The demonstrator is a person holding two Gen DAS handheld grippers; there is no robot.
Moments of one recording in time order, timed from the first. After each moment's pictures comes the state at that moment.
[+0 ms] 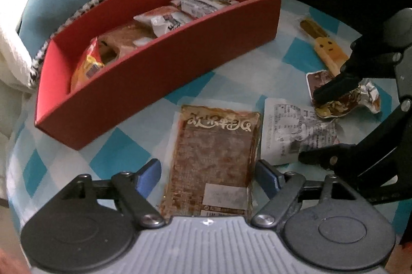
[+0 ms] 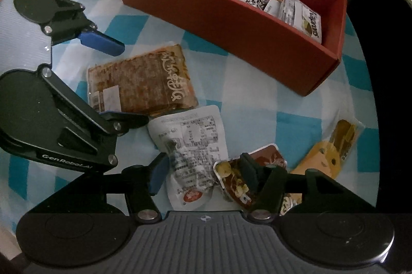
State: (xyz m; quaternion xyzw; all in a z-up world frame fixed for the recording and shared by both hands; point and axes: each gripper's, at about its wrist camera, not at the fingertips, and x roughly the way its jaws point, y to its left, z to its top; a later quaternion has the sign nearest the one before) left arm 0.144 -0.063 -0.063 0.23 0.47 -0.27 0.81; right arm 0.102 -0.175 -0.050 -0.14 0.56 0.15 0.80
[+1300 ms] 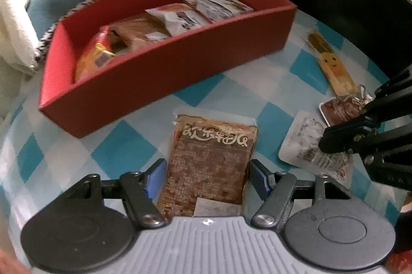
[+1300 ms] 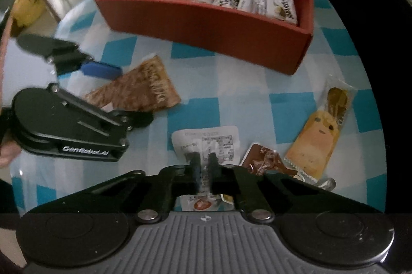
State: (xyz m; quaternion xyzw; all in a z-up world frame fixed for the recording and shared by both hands) left arm 0.156 -0.045 -0.054 0.18 0.50 -0.26 0.81; right arm 0.099 -0.192 -0.036 -0.03 0.57 0.11 0.82
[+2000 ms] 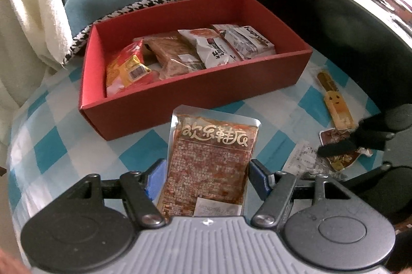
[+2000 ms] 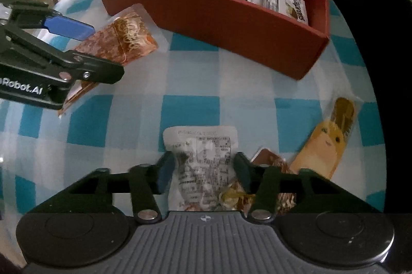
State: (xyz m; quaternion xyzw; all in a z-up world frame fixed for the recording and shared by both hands) left arm 0.164 -0.013 -0.026 0.11 0.48 -0.25 0.83; right arm 0.104 -0.177 -0.055 -0.08 0.56 0.11 0.81
